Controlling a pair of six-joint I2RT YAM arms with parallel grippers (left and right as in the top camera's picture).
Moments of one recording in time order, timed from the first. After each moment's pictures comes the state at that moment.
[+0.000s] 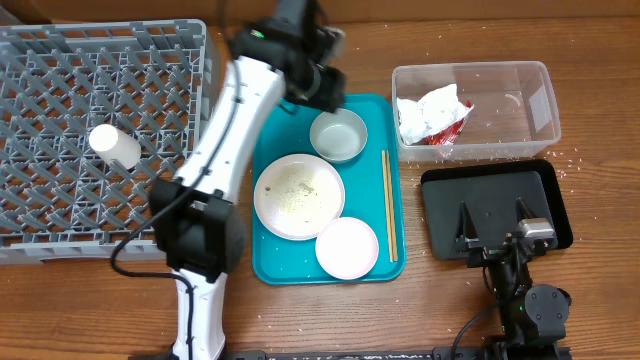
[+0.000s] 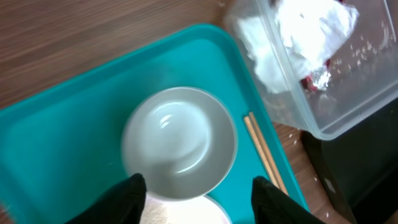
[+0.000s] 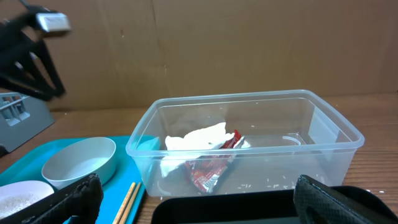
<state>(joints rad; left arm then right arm) -0.37 2.18 2.17 -1.14 0.29 -0.04 0.06 0.01 0.02 -0.04 -0.04 0.10</state>
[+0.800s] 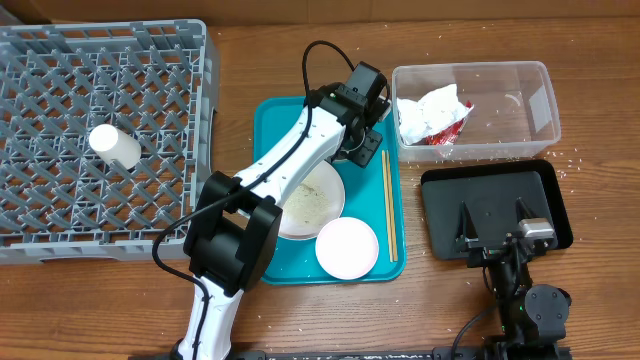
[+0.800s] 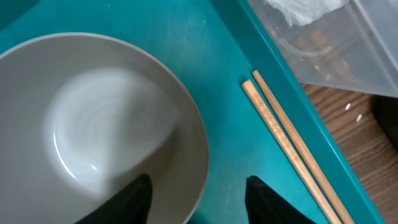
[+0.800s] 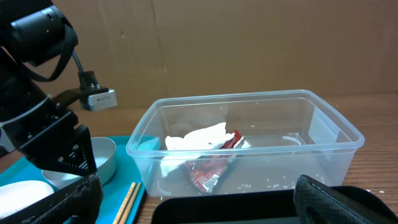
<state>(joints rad) -0.58 2.18 1.81 -0.87 0.06 -0.02 0.06 0.01 0.02 -0.03 -0.04 0.10</state>
